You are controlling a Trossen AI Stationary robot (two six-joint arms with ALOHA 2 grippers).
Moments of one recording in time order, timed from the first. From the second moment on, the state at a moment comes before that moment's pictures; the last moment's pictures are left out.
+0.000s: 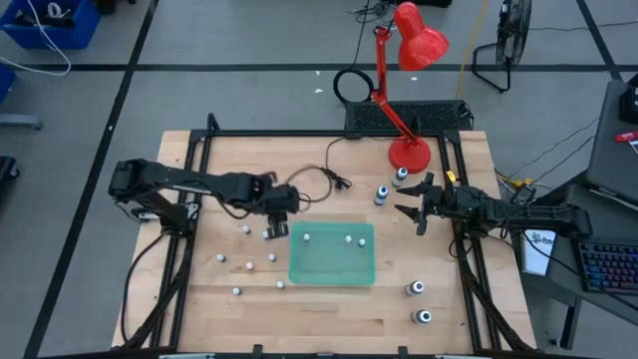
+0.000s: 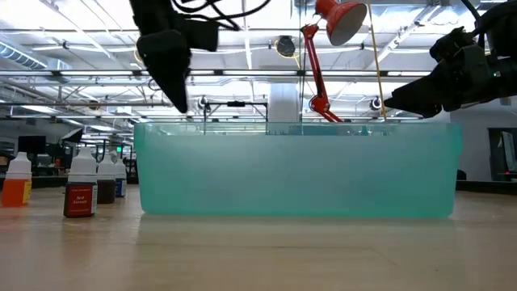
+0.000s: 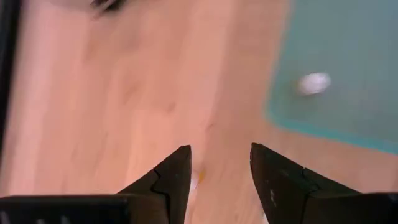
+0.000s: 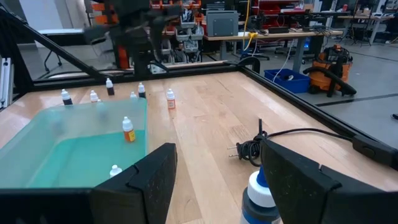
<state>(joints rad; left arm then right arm) -0.02 1.55 1.22 -0.91 -0.26 -0.20 -0.12 0.20 0.02 0.08 0.13 0.04</state>
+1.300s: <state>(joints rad) 0.24 1.53 0.95 -0.86 -0.05 -0.33 -0.12 0.20 0.02 0.08 0.13 0.04</state>
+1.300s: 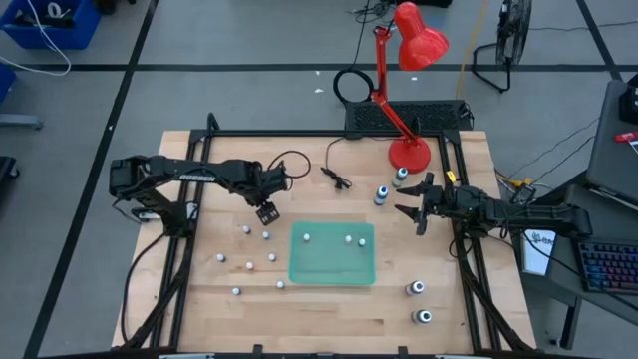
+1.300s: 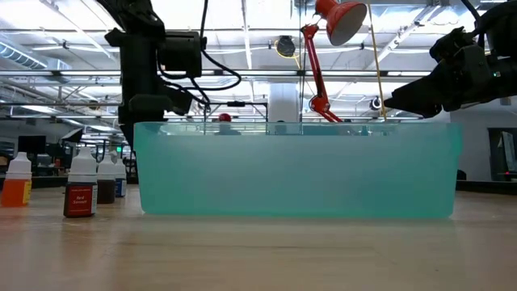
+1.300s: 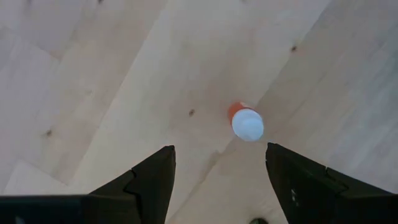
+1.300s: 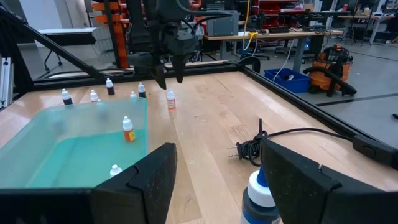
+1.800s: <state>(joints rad) 0.20 1.54 0.95 -0.77 -0.04 -0.29 -0.12 0.20 0.02 0.08 0.13 0.04</state>
